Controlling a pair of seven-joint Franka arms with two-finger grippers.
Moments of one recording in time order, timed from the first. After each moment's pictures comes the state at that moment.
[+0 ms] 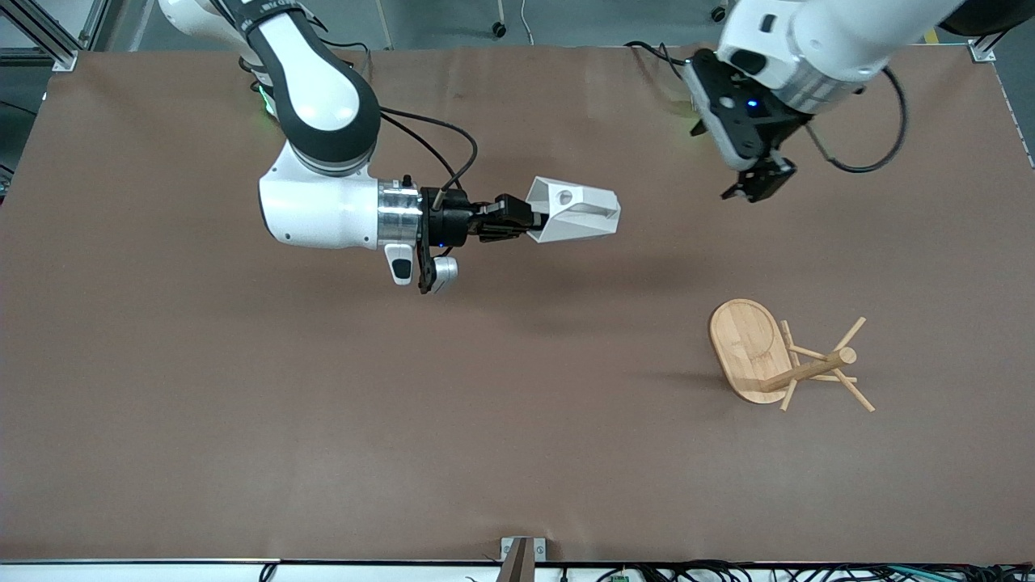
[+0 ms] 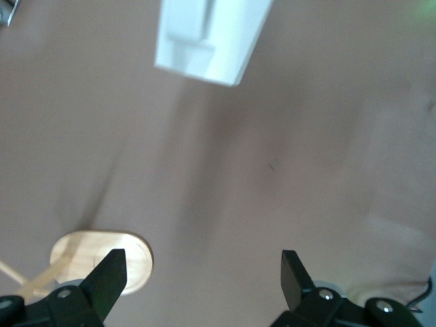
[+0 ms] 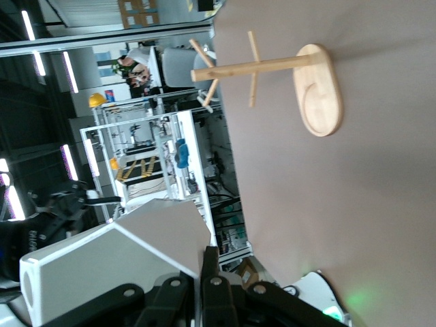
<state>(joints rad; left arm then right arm) -0.05 -0.01 -0.43 -1.57 -0.19 1.59 0.79 0.57 0.34 0.00 -1.66 1.51 2.11 -0.17</state>
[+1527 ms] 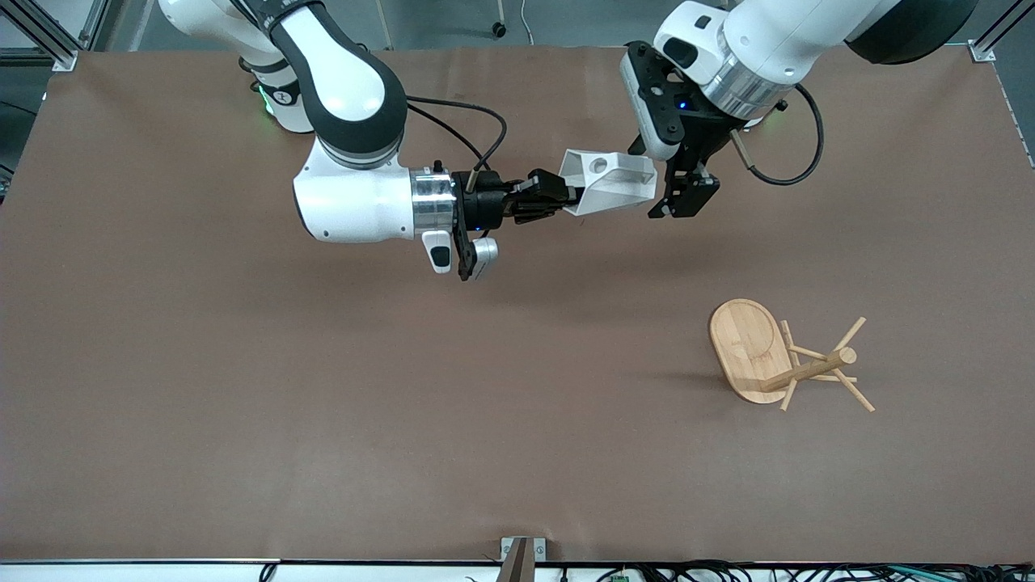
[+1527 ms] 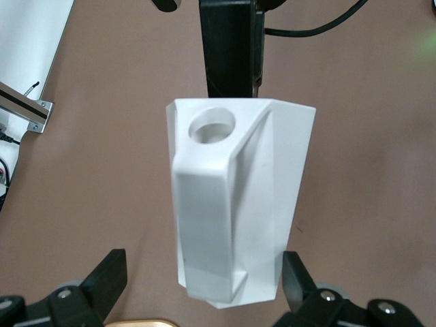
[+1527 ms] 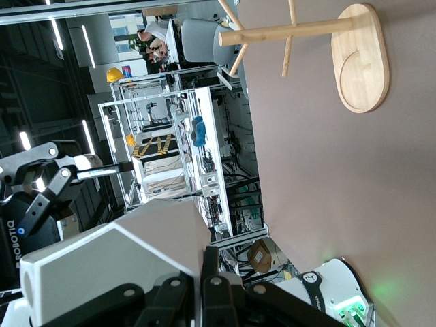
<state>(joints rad) -0.05 0.03 -0.50 -1.61 -0.23 1.84 0.86 0.57 0.38 0.08 -1.60 1.53 2.11 -0.19</state>
